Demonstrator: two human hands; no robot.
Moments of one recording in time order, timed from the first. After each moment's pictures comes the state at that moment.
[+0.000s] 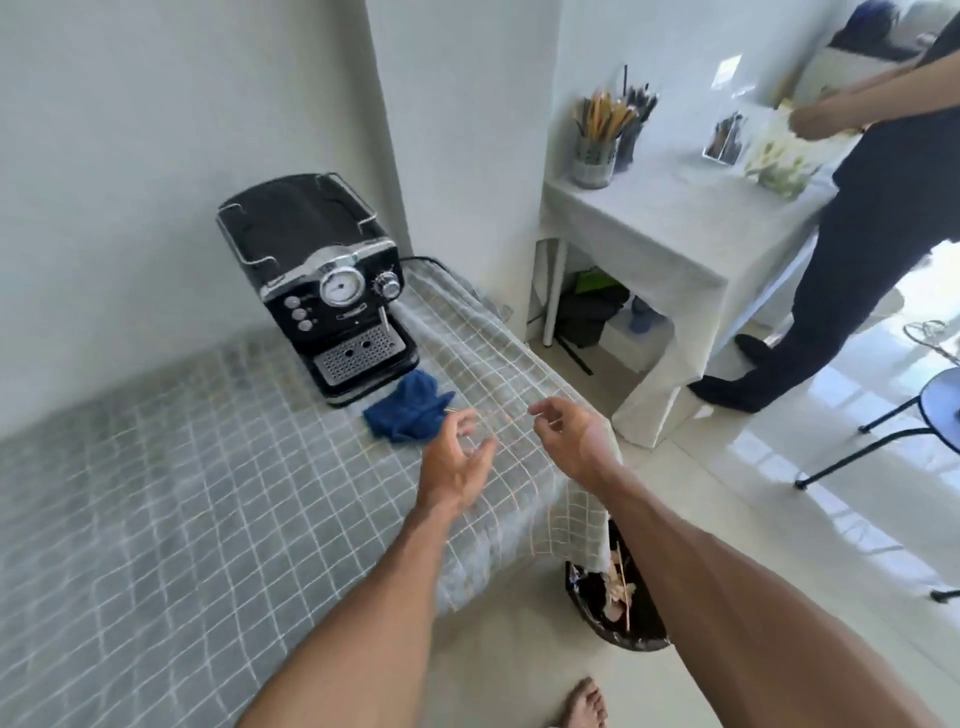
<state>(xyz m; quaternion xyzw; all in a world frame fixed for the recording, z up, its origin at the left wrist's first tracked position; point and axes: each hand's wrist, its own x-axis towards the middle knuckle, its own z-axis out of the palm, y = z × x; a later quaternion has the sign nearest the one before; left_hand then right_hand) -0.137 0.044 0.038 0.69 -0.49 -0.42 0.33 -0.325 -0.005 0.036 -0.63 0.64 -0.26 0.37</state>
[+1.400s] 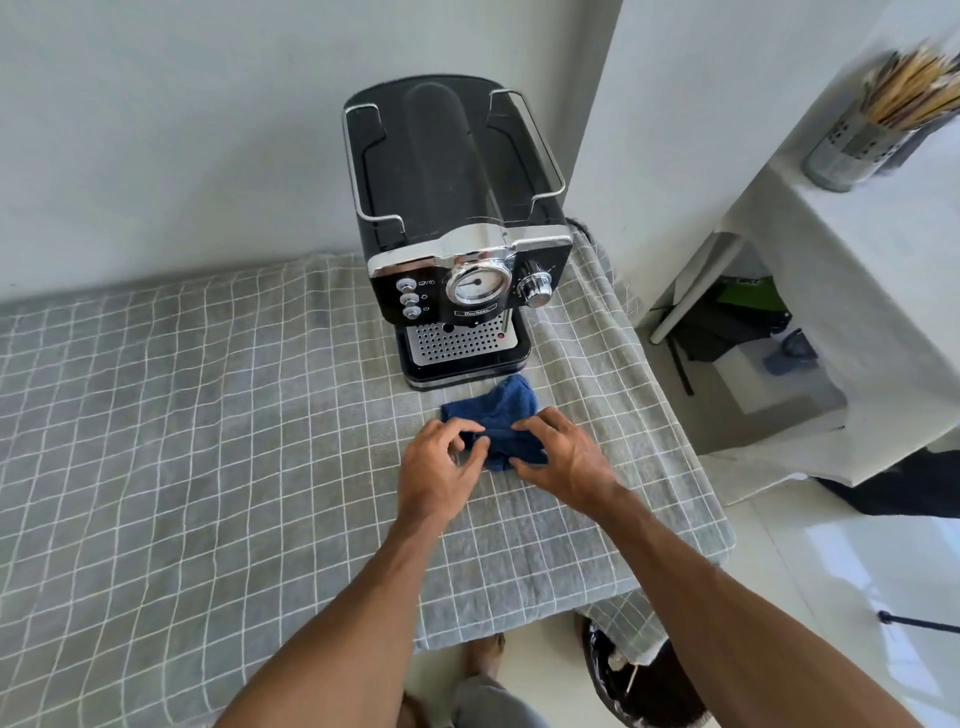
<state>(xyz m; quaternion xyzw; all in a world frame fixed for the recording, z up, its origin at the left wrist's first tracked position) -0.015 -0.018 -0.042 0.79 -0.45 -0.20 0.36 -0.188 -0.133 -0.042 -0.87 0.39 0.00 0.29</state>
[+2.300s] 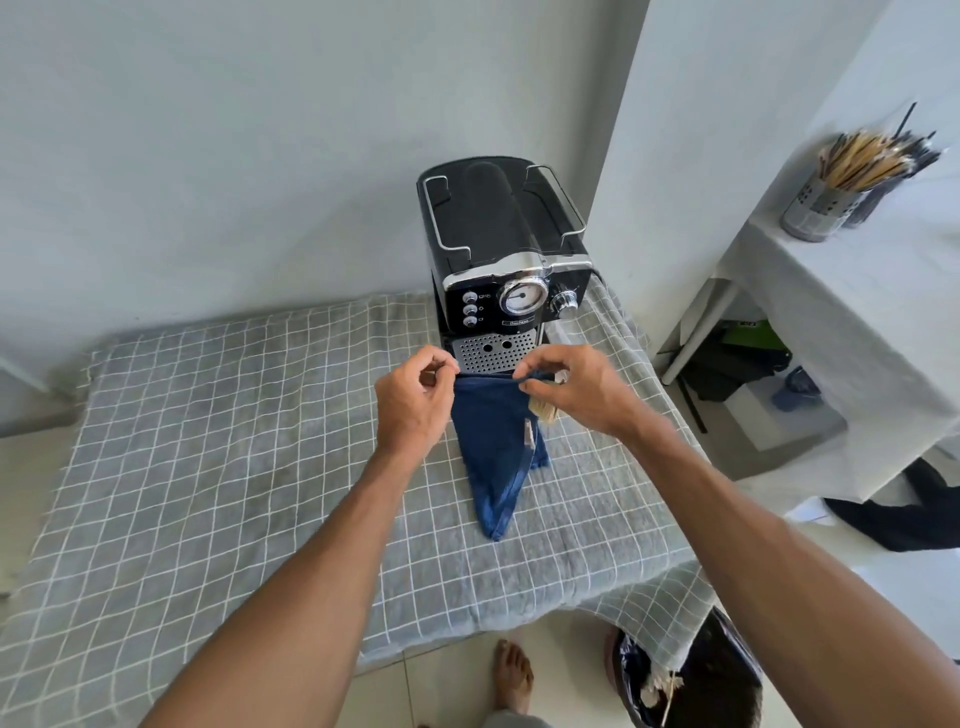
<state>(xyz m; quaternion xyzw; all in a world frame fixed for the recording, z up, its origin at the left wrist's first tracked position) 0.054 0.012 0.084 0.72 -0.42 -0.12 0.53 -0.142 -0.114 0.113 -0.83 0.32 -0.17 0.43</state>
